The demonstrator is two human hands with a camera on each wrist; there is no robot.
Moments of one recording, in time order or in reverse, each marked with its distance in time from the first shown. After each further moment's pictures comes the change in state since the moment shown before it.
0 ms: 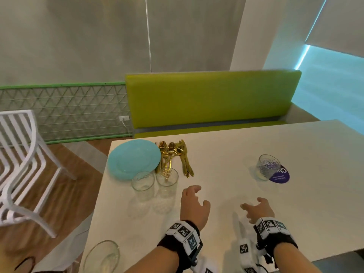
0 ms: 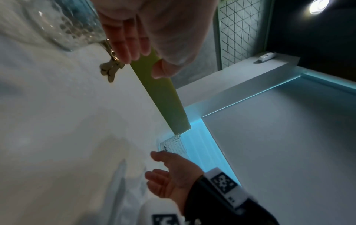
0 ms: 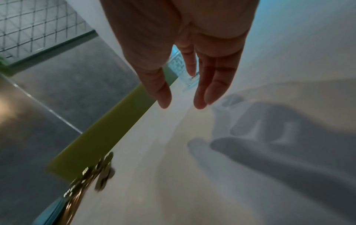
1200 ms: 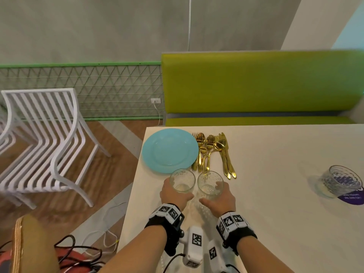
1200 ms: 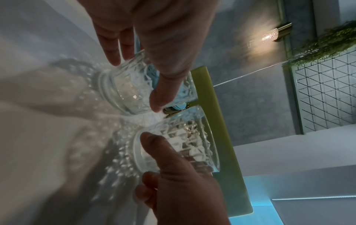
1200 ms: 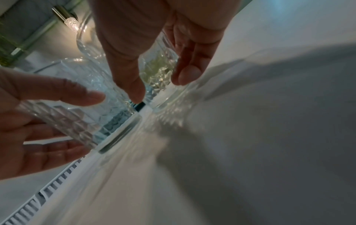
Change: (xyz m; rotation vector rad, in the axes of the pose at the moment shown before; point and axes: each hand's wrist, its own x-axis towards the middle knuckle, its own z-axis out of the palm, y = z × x) left_hand 0.093 -0.109 -0.106 -0.024 0.314 -0.394; right_hand -0.100 -0.098 0.171 -0.171 -0.322 -0.446
